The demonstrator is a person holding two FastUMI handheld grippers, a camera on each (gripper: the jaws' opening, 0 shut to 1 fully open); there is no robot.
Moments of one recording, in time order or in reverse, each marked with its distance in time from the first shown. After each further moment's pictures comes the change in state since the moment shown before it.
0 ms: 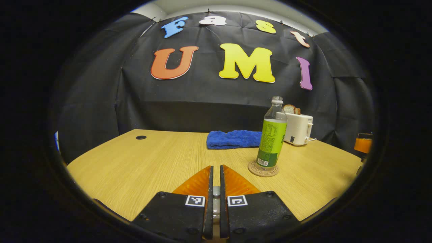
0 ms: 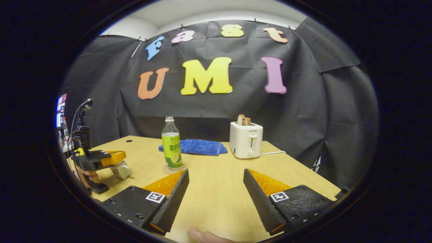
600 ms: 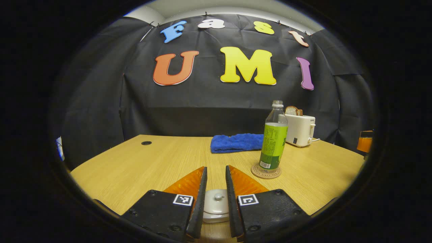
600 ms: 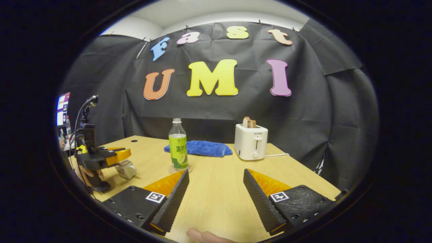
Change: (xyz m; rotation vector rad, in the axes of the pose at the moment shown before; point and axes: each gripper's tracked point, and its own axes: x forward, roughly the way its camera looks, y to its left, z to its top) left arm -0.013 0.002 0.027 0.030 -0.044 0.025; right arm -0.007 0.008 0.005 -0.011 -0.011 0.032
